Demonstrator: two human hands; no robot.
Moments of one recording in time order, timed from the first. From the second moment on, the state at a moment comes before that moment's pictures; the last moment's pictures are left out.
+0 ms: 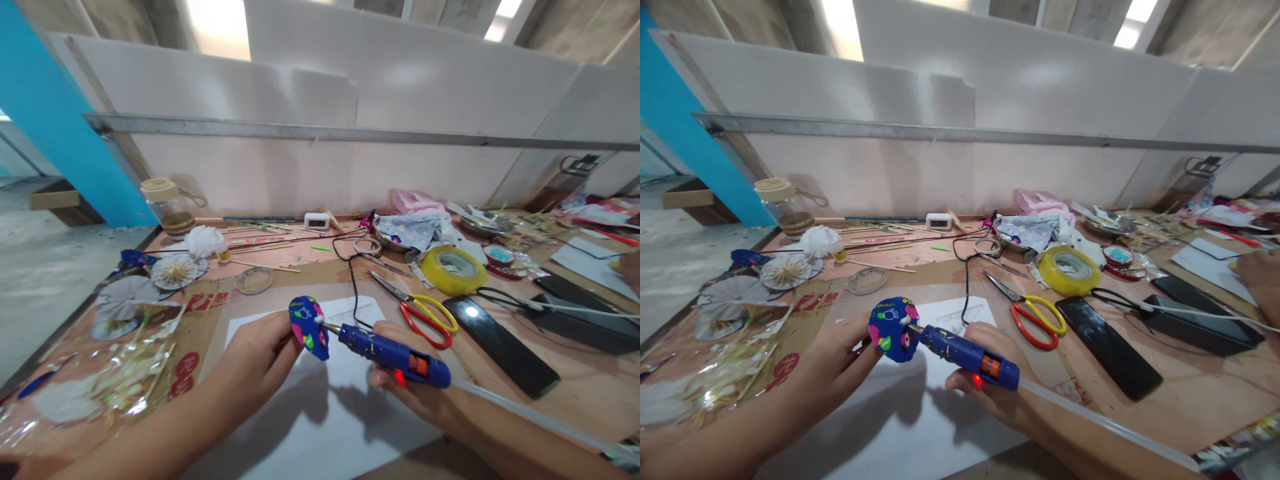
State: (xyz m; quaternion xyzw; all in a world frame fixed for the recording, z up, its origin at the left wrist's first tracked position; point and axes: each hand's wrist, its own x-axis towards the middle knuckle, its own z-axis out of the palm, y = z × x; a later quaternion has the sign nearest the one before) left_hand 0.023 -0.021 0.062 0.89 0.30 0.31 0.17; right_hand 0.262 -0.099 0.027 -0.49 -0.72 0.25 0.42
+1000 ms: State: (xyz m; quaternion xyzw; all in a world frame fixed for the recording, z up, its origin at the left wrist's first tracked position) left_hand 0.026 -0.022 0.062 0.89 0.28 0.30 0.21; right_hand 0.263 -0.102 0.026 -0.47 -0.73 0.25 0.43
